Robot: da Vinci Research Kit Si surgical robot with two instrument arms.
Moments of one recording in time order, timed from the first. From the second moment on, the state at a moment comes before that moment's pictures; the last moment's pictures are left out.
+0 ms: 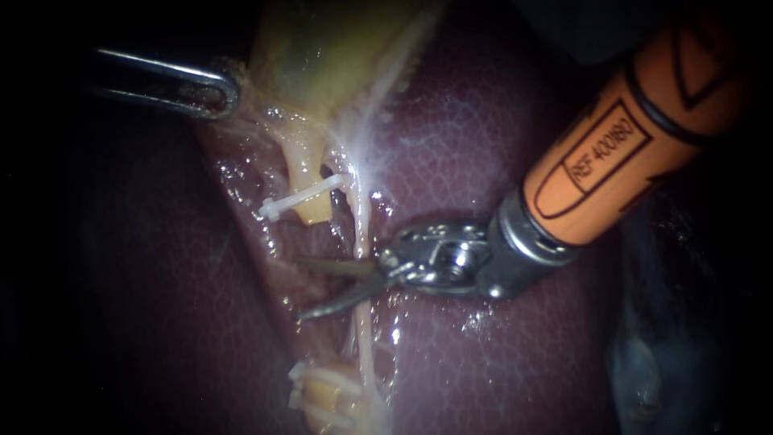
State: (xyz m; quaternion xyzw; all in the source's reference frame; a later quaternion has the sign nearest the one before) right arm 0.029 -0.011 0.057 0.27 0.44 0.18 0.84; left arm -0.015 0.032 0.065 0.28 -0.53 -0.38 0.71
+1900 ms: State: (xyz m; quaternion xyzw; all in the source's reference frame) right arm 0.016 -0.007 0.050 0.10 0.37 0.12 0.91; left arm -0.020 0.030 0.073 0.29 -0.52 -0.36 0.72
